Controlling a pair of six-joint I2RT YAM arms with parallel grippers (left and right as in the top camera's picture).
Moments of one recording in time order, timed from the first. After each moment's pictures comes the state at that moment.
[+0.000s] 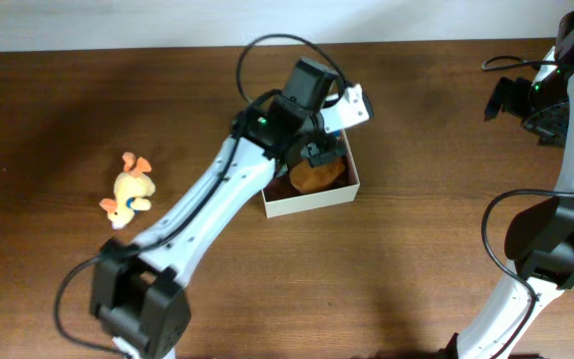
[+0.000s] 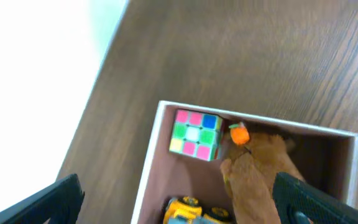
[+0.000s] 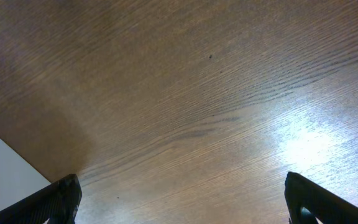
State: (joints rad) left arm -0.61 1.89 1.73 -0.64 0.00 0.66; right arm -0.33 2.15 2.28 -1.56 -0.04 0.18
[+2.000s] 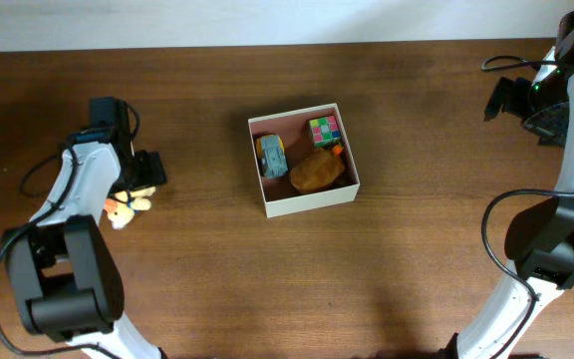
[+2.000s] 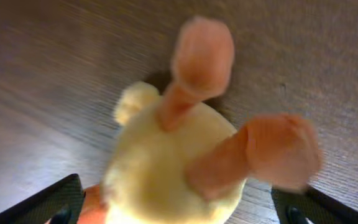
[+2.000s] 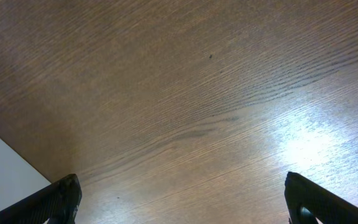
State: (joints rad) left arm 0.14 1.90 1.33 -0.80 -0.16 -0.15; right arm -0.33 2.15 2.28 -1.56 -0.04 0.18
